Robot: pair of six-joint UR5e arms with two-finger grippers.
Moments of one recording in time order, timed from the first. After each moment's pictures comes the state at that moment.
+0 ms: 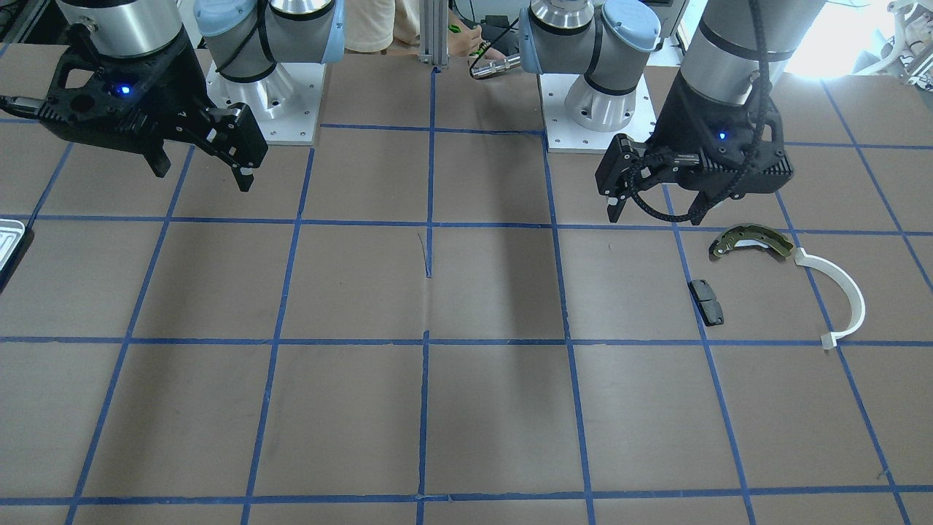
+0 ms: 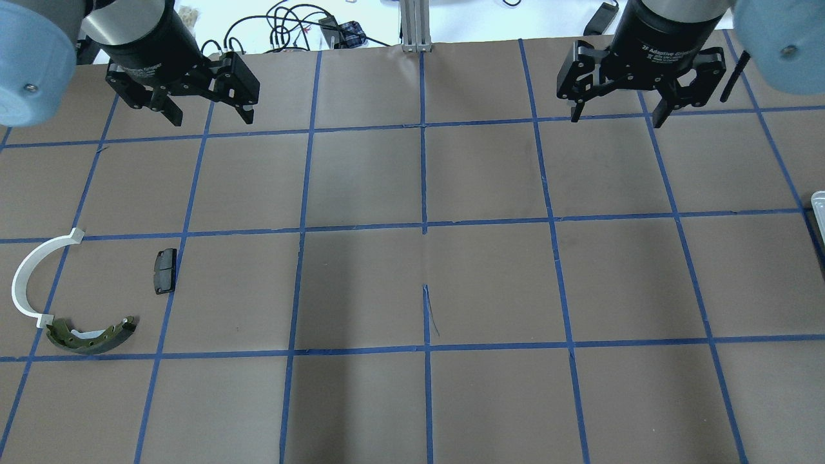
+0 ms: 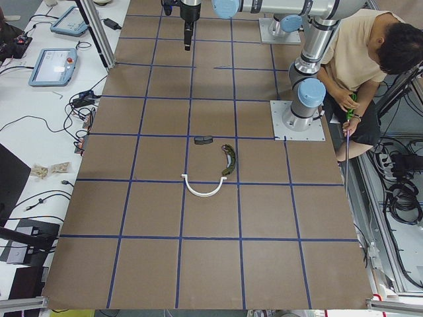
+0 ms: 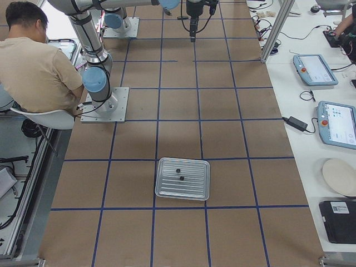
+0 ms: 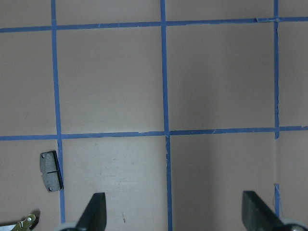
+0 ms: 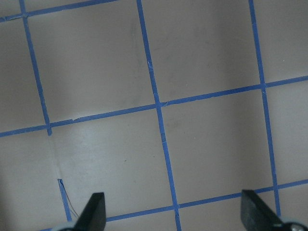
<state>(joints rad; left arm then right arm) -1.56 -1.62 -1.50 -1.48 1.57 0.04 1.60 -1.56 1.49 -1.56 -1.61 0.20</state>
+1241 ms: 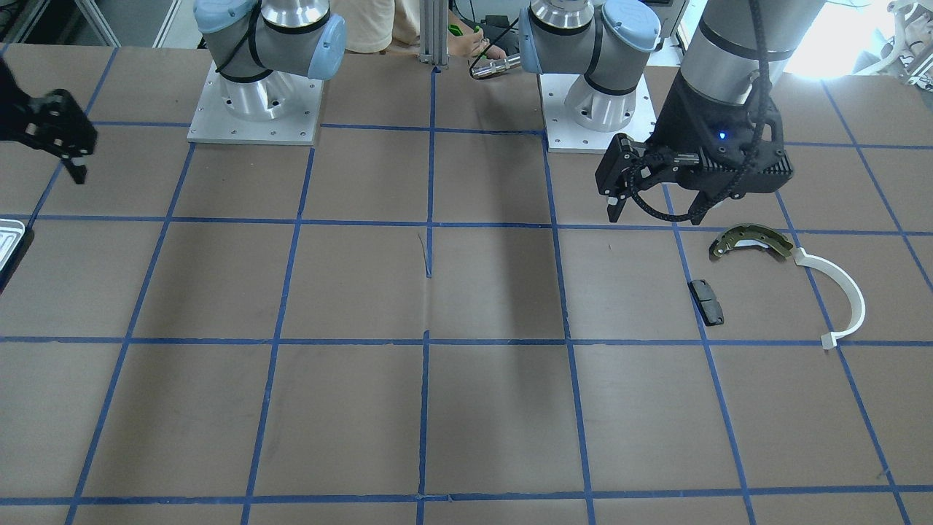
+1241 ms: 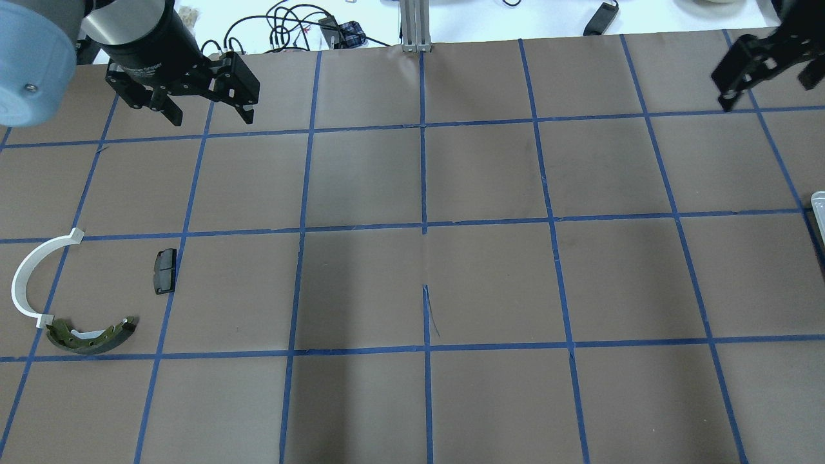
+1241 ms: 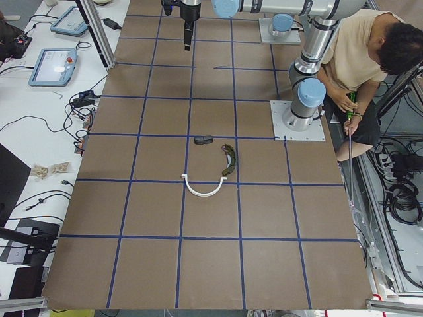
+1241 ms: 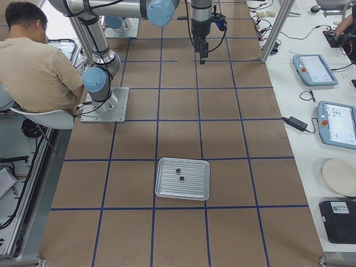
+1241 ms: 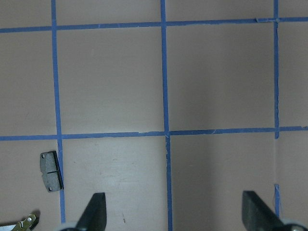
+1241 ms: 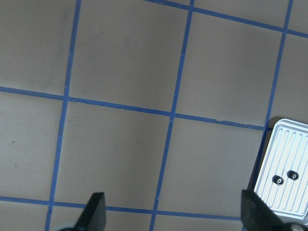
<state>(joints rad) -1.56 -1.62 -1.50 -1.48 1.57 0.04 1.22 -1.58 1.49 -1.58 -1.65 -0.54</state>
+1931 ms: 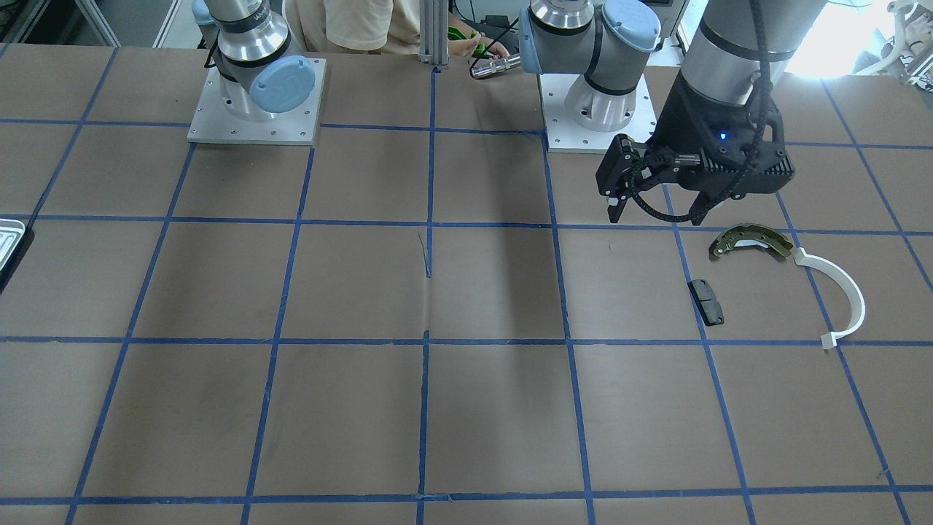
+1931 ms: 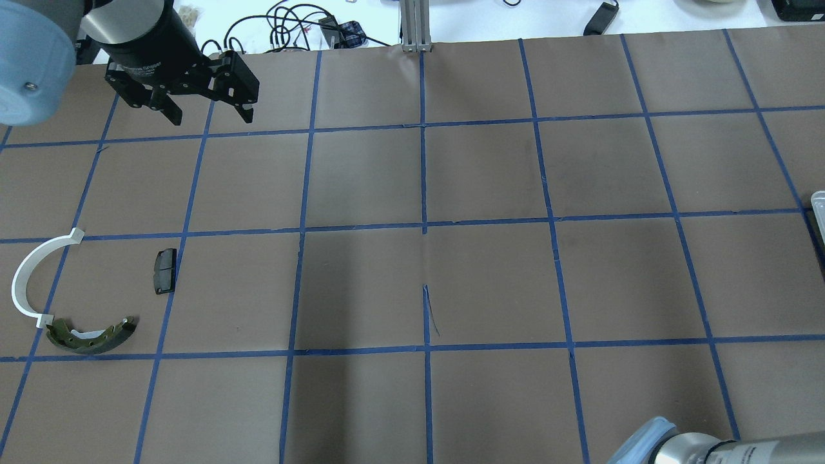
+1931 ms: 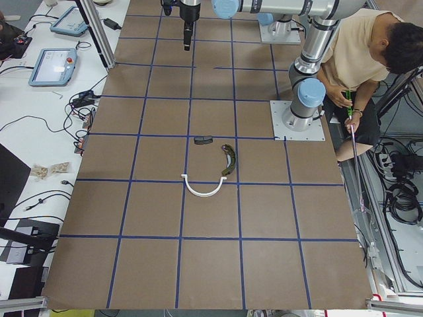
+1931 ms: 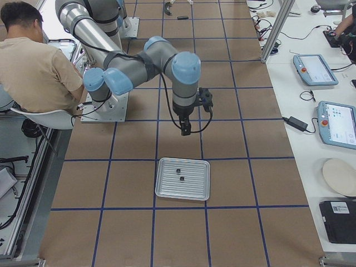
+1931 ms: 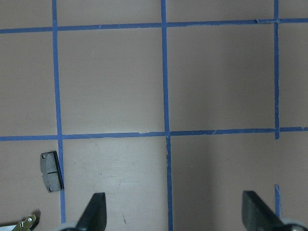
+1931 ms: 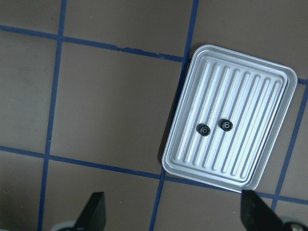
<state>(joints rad) -1.55 -1.62 -1.50 -1.48 1.57 0.04 0.63 -1.42 1.49 -1.59 -1.56 -1.15</state>
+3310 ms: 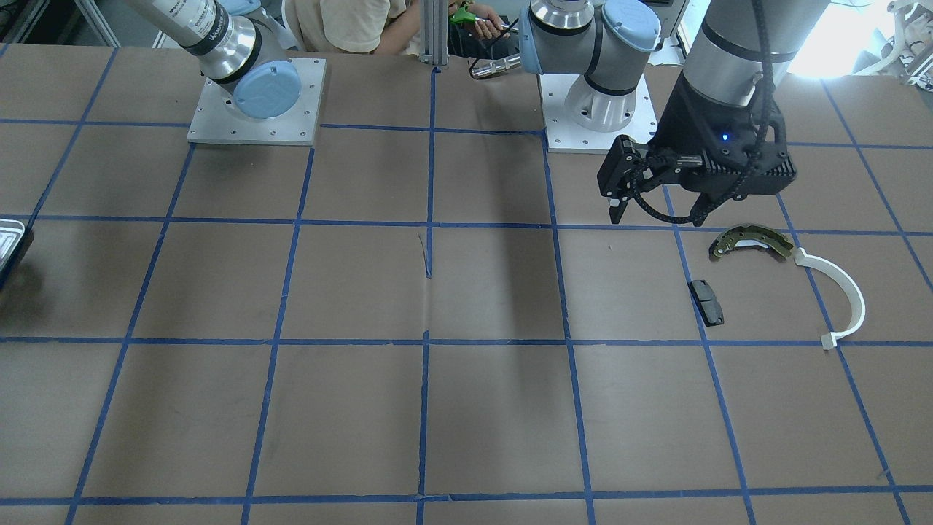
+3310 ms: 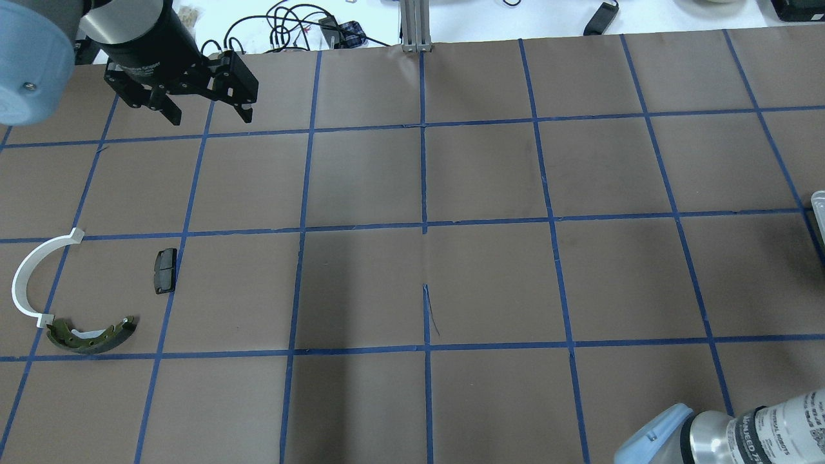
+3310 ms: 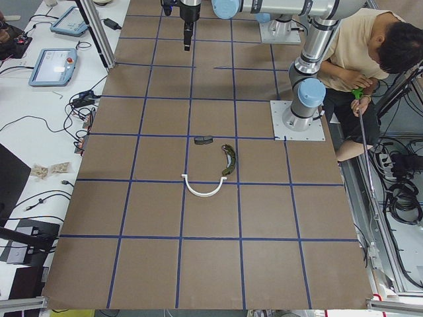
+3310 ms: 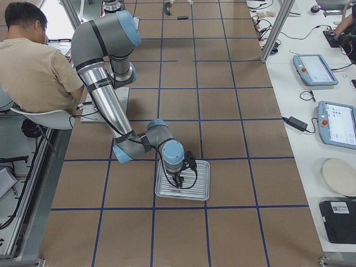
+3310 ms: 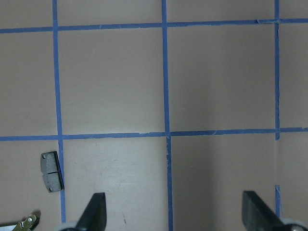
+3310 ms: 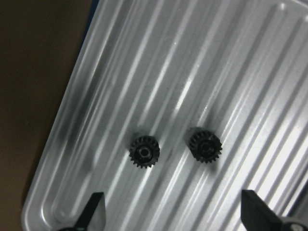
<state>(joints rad) -1.55 -1.62 -1.50 -1.48 1.57 0.04 0.52 -1.11 1.79 -2.24 -1.54 -1.38</state>
